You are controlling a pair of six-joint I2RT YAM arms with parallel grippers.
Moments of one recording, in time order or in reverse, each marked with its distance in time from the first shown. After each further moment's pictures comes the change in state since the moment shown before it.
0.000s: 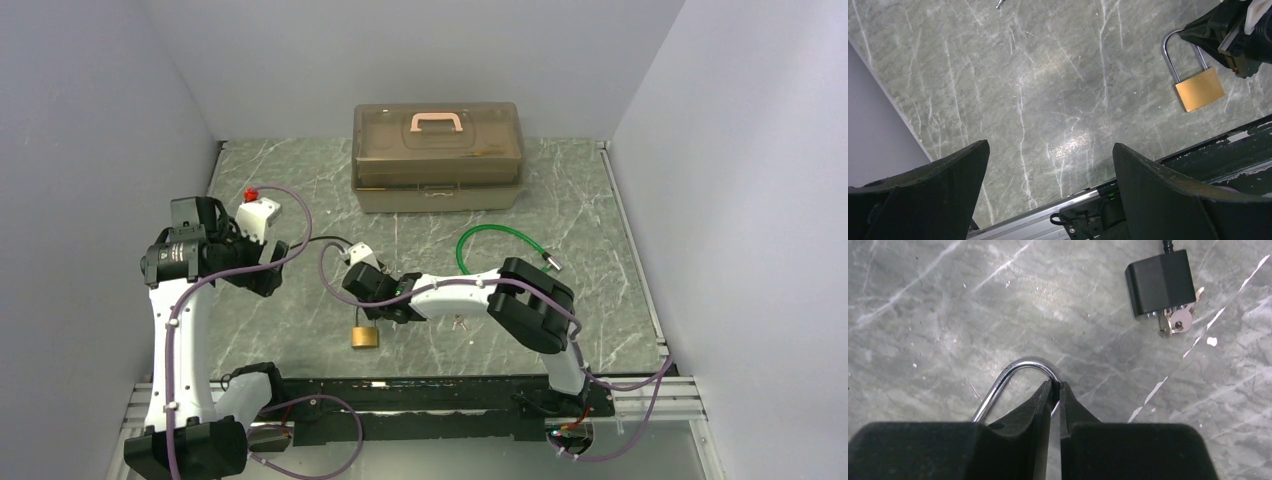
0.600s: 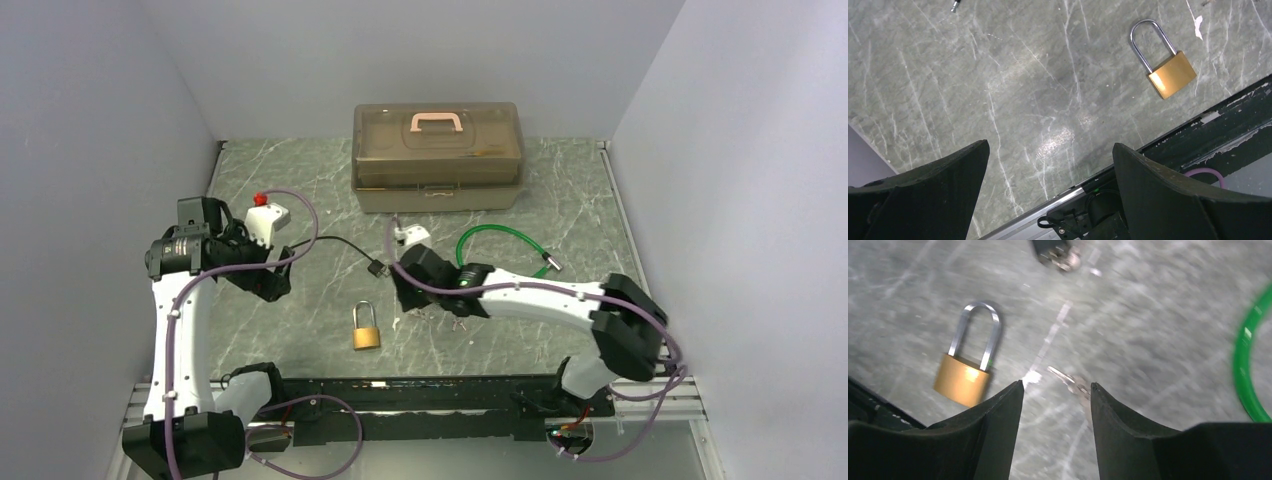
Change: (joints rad) left arm -0.006 0.034 -0.011 -0.051 0.104 0.048; right arm -0.079 -0.438 -0.253 -0.111 -0.064 0.039
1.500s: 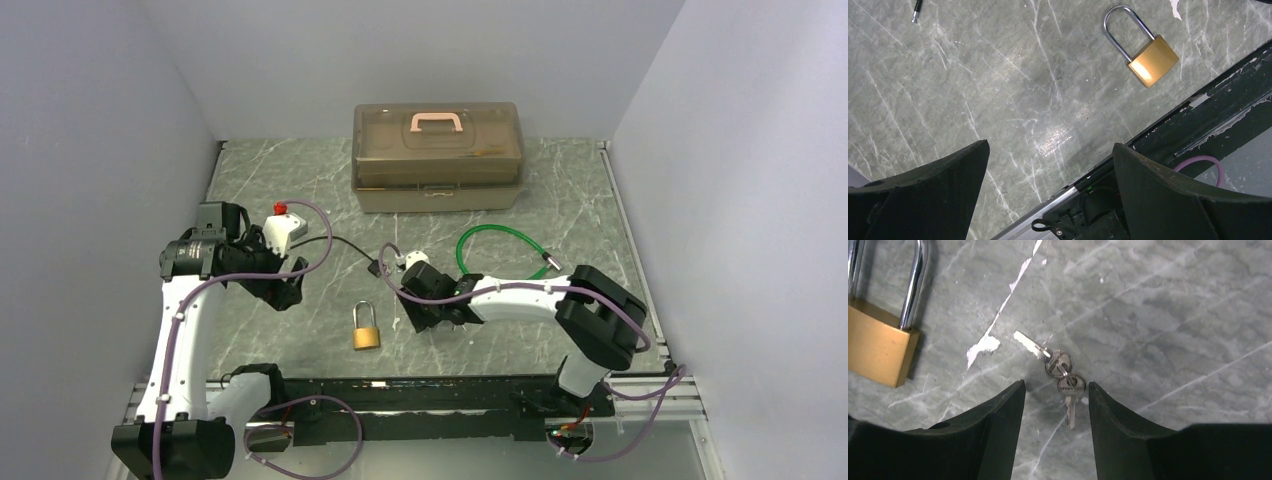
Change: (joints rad) left arm -0.125 -0.017 -0.051 -0.003 -0.005 -0.008; right arm -0.046 0.050 -0.176 0.035 -0.108 -0.058
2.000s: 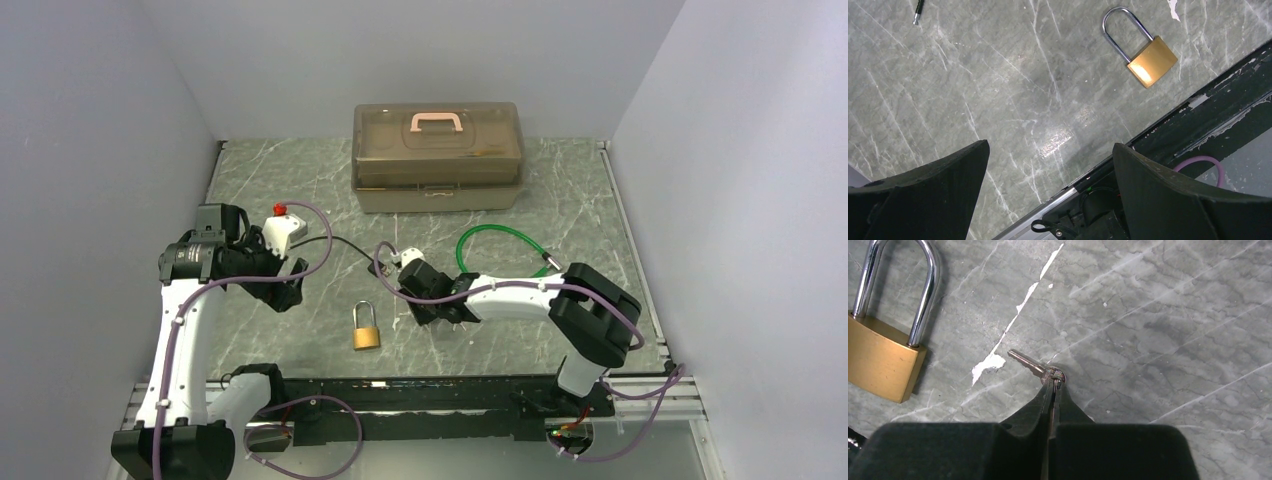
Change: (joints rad) left arm -0.002 -0.019 -0.005 0.001 0.002 0.000; right arm 0.002 0.048 0.031 0.054 0.012 -0.036
